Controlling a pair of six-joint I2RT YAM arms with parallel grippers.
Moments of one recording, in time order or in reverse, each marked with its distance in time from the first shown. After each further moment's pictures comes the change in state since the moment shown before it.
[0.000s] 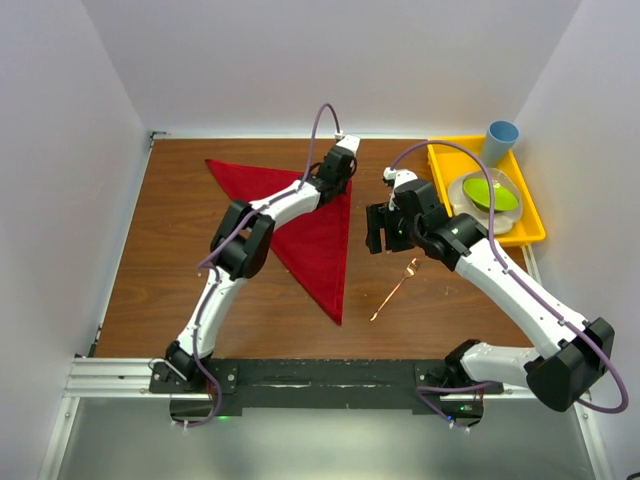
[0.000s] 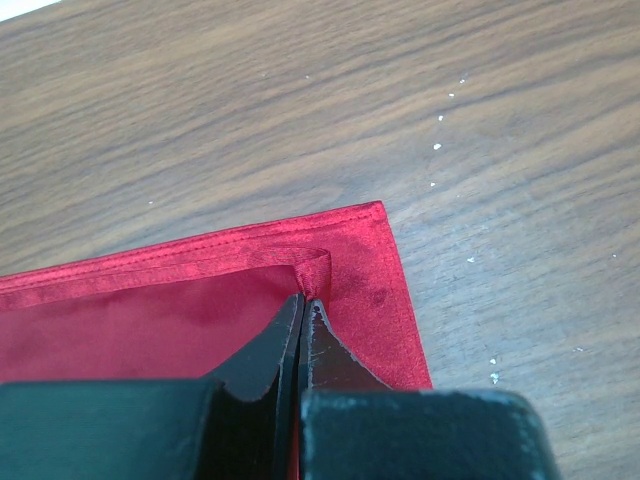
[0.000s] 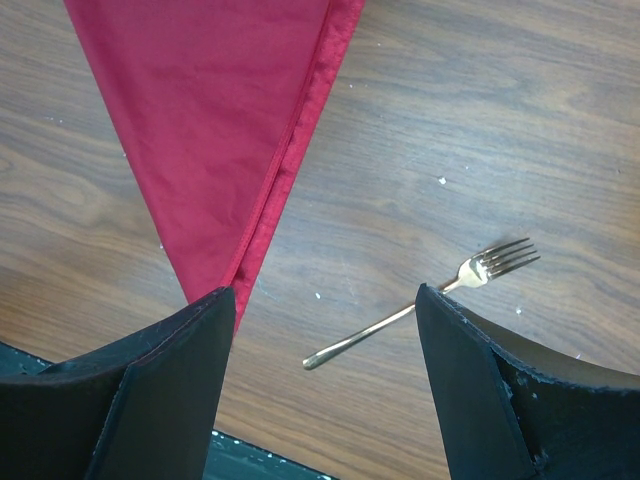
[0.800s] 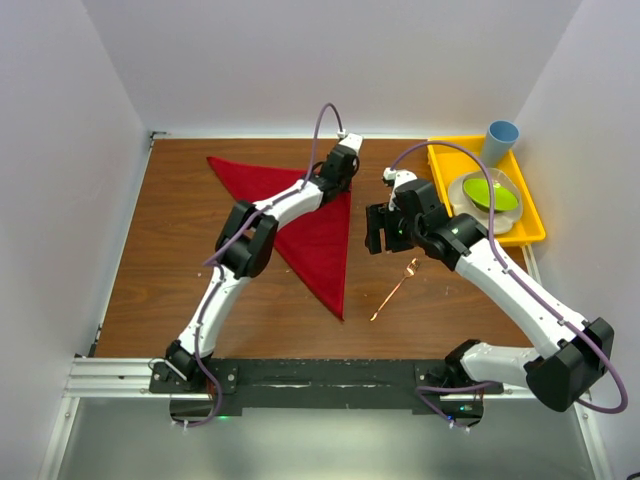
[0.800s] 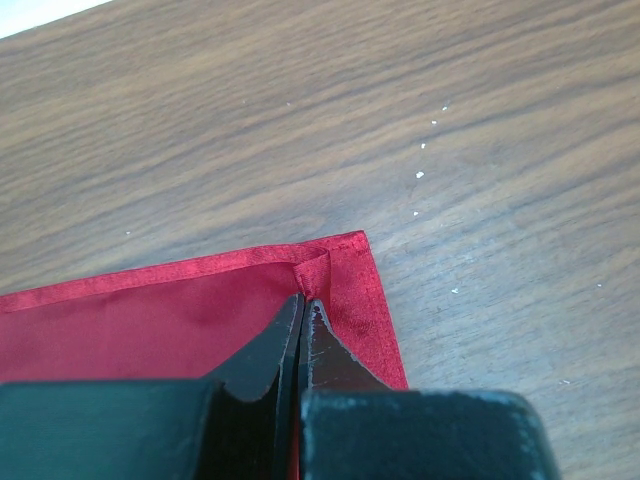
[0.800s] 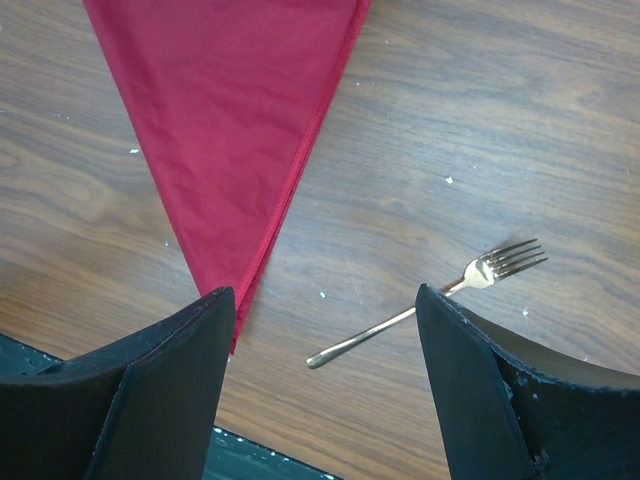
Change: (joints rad) left arm -0.001 0.063 0.087 -0.003 0.014 -0.002; right arm -0.007 0.000 -0.005 0.006 -0.023 0.000
